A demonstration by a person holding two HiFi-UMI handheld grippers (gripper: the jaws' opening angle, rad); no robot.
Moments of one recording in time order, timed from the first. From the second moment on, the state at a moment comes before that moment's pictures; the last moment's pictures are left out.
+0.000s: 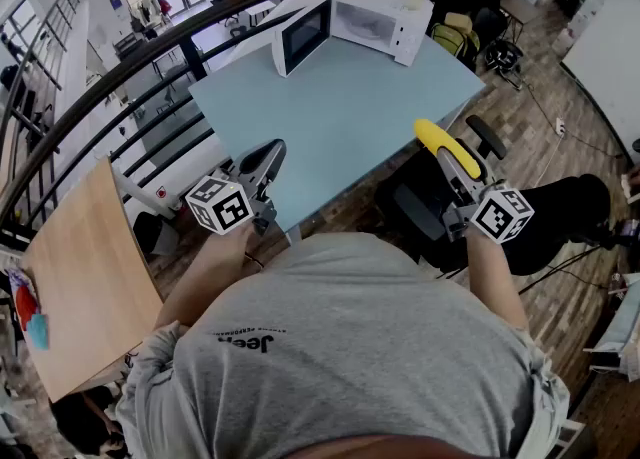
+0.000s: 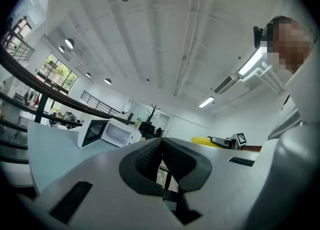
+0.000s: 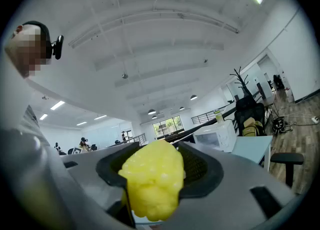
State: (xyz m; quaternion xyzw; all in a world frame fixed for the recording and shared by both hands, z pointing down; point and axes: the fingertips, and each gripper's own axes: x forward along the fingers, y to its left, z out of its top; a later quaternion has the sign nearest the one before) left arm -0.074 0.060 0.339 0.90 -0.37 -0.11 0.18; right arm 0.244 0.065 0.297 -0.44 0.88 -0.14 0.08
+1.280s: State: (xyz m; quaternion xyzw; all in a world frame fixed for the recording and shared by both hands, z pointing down) left arm 0.045 0.074 0.329 0.91 -0.37 -0.08 0.17; right arm 0.315 0.079 0.285 -0.38 0.91 -0.14 0.09
